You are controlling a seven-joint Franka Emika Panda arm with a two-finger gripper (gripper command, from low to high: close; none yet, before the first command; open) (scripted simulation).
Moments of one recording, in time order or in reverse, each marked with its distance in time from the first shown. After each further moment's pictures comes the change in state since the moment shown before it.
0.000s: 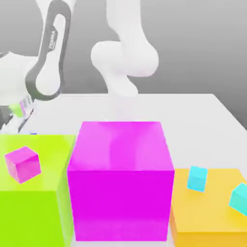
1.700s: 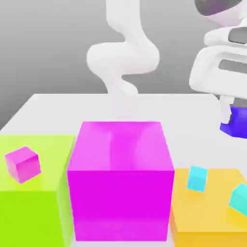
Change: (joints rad) arm 0.702 -0.033 0.807 0.525 -0.178 -0.239 -0.235
